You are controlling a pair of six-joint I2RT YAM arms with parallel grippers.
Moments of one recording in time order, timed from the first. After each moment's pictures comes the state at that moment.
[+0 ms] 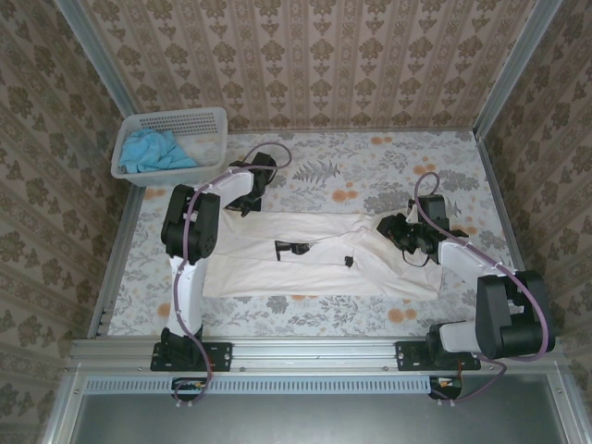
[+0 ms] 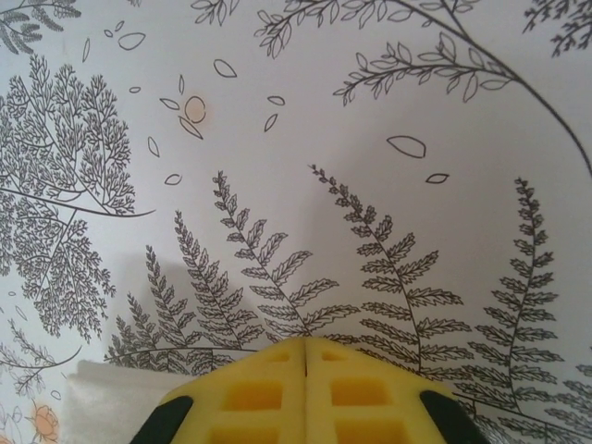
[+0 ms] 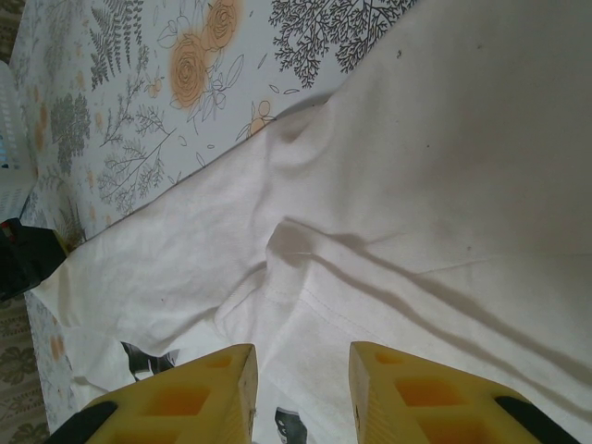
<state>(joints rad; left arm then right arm) -0.43 2.21 1.63 -0.85 -0.51 -0.37 0.05 1.34 0.62 -0.13 -0.42 0.74</state>
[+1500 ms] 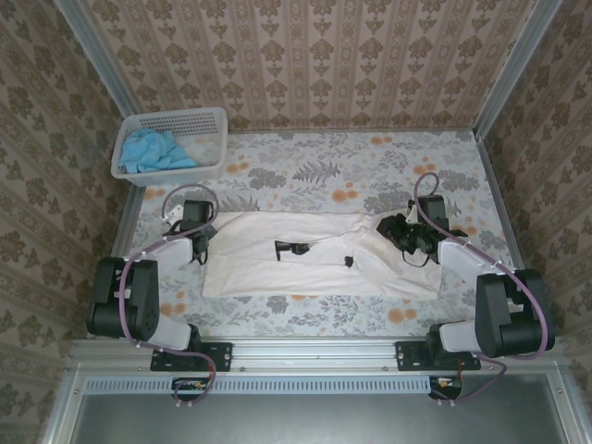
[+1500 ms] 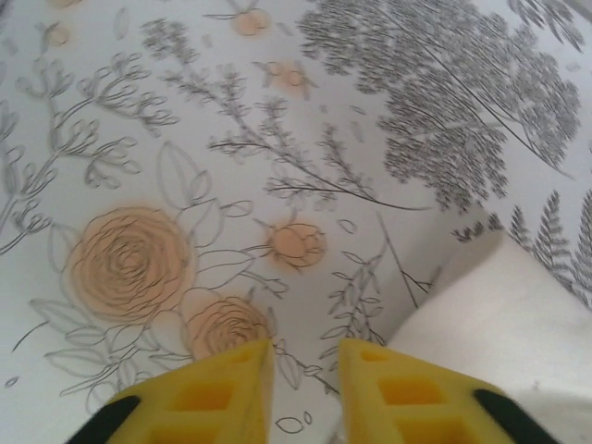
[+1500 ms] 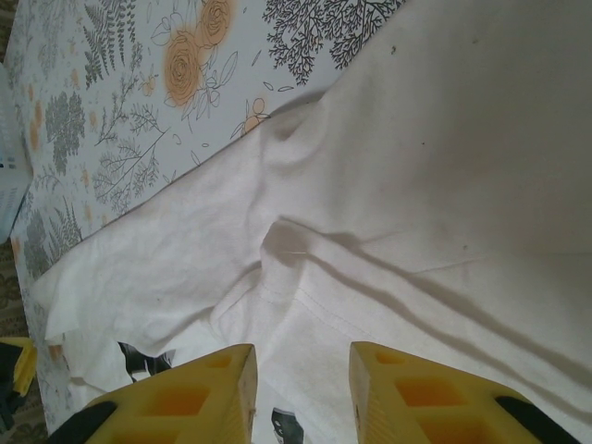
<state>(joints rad) -0.16 1.44 0.62 -0.11 -0.37 -0.81 0.05 1.35 0.62 -0.13 -0.42 0.74</state>
